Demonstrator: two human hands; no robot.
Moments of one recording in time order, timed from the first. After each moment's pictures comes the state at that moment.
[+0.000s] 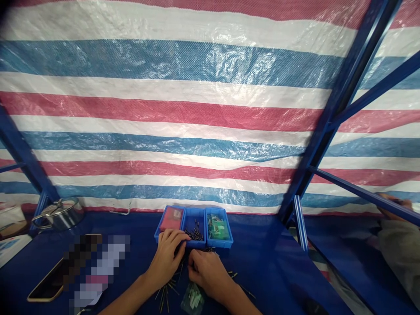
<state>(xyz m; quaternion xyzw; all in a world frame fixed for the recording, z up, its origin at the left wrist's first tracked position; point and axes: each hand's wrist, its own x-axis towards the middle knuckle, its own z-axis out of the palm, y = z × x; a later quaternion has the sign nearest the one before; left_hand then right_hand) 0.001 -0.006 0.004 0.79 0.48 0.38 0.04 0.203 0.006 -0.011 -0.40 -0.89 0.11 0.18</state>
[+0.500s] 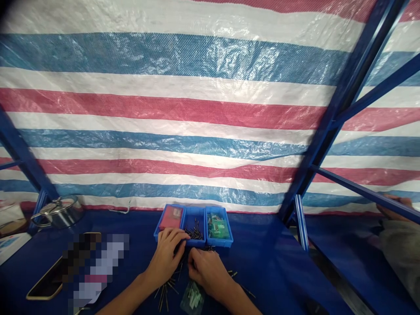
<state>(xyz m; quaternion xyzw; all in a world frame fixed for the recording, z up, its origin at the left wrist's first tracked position) 0.001 -0.007 0.006 0.79 0.48 0.37 0.05 0.202 0.004 -0.007 -0.41 -0.89 0.10 0.17</state>
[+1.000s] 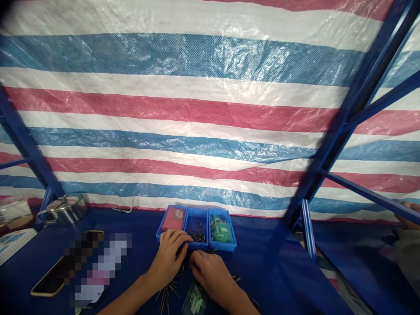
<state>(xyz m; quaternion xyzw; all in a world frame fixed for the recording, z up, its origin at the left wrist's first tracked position) 0.003 -0.007 0.008 0.79 0.48 0.37 0.05 0.206 0.003 0.005 -0.37 -0.90 0.15 0.18</state>
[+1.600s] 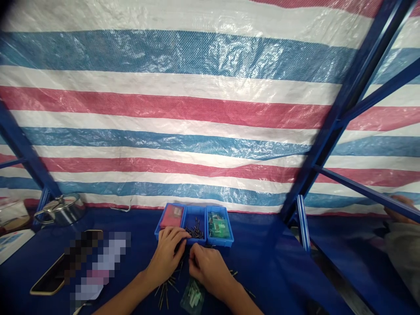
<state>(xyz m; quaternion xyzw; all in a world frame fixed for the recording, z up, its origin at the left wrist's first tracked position) 0.002 -0.008 0.008 0.79 0.48 0.37 0.05 0.205 0.004 -0.002 -0.39 -0.88 0.14 0.22</state>
